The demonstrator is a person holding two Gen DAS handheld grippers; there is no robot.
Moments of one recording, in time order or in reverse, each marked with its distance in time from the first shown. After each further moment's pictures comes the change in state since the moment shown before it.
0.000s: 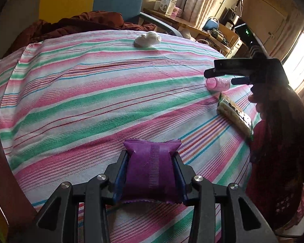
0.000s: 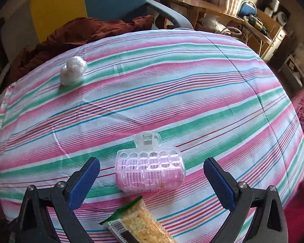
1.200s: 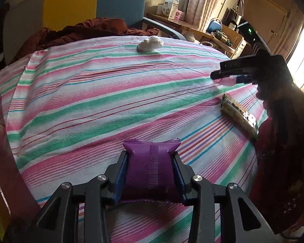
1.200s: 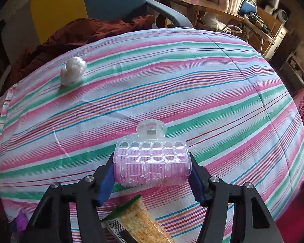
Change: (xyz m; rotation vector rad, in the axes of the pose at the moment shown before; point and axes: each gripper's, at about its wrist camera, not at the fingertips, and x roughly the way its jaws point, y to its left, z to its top) left arm -0.005 -0.009 -0.004 0.029 -0.039 0.083; right arm -0.002 -0.008 -0.002 0.026 -0.008 0.029
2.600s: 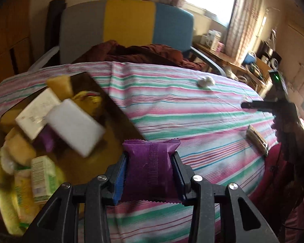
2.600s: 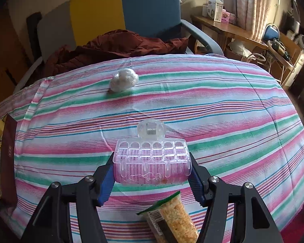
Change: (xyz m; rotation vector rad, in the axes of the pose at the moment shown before) left arm -0.139 0.092 -0.050 -0.220 -0.168 0.206; right arm -0.040 0.047 -0.016 -0.161 -0.127 0.128
